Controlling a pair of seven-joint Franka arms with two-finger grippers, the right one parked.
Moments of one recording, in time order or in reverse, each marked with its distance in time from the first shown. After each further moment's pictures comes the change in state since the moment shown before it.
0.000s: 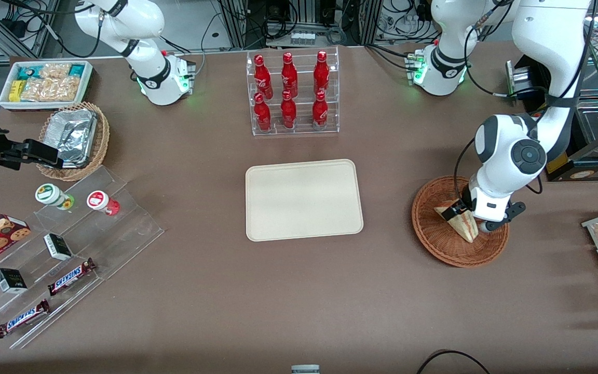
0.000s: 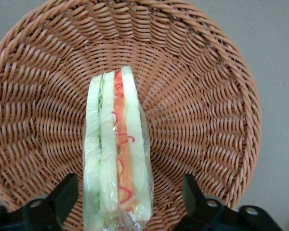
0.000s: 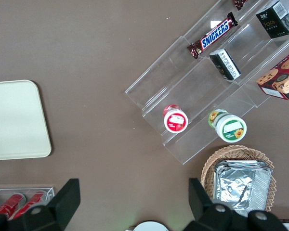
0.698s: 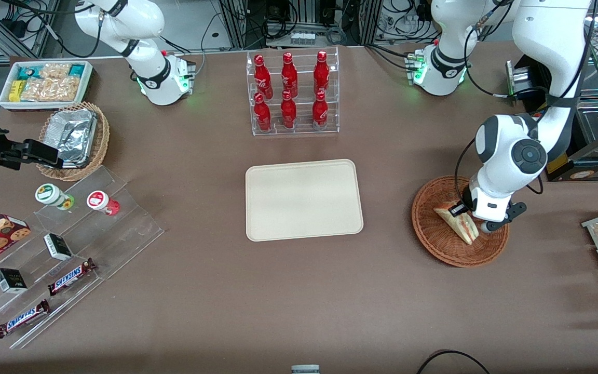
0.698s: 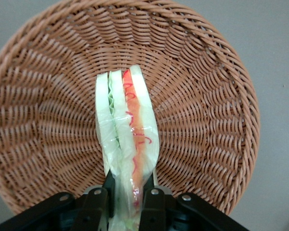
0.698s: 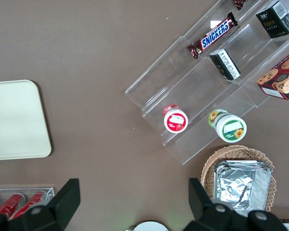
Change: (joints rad) arm -0.001 -0.021 -0.001 0.008 0.035 -0.034 0.001
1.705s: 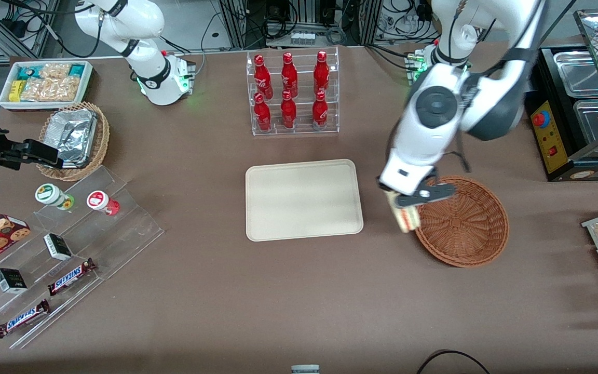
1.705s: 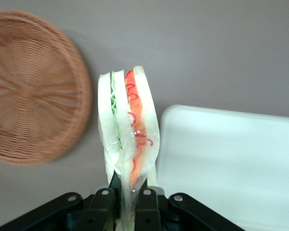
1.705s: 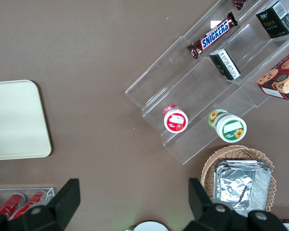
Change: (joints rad) arm -0.417 0.017 -0.033 0.439 0.010 -0.463 -0.110
